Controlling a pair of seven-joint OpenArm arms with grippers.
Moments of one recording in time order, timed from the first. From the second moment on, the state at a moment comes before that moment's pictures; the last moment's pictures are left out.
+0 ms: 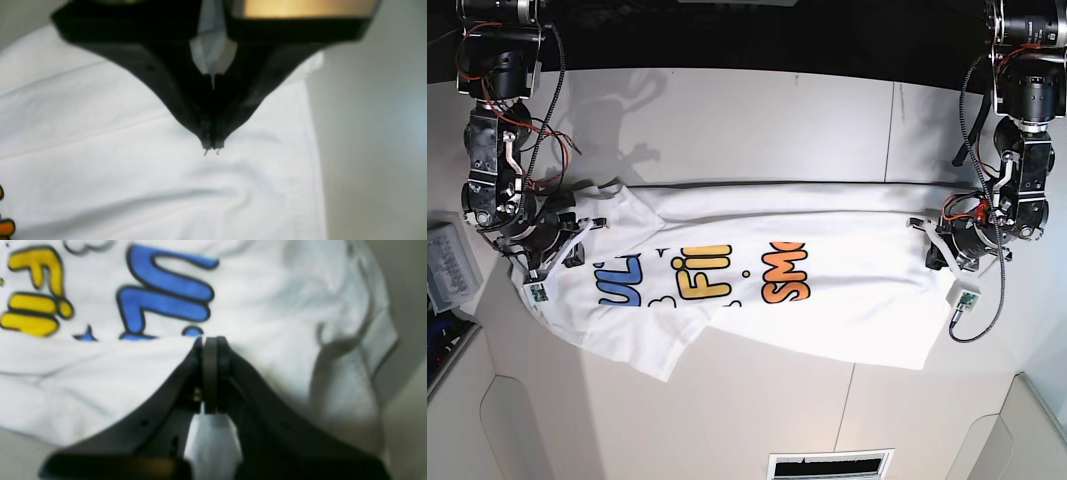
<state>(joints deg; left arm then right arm) -9.8 -22.8 -3.3 60.7 -10.8 -26.9 28.3 10.0 10.1 8.0 66.2 3.8 23.5 -35.5</state>
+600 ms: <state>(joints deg) -2.4 -23.2 -3.1 58.0 -12.6 -27.4 21.6 4.0 14.4 7.3 59.6 10.4 25.0 -28.2</state>
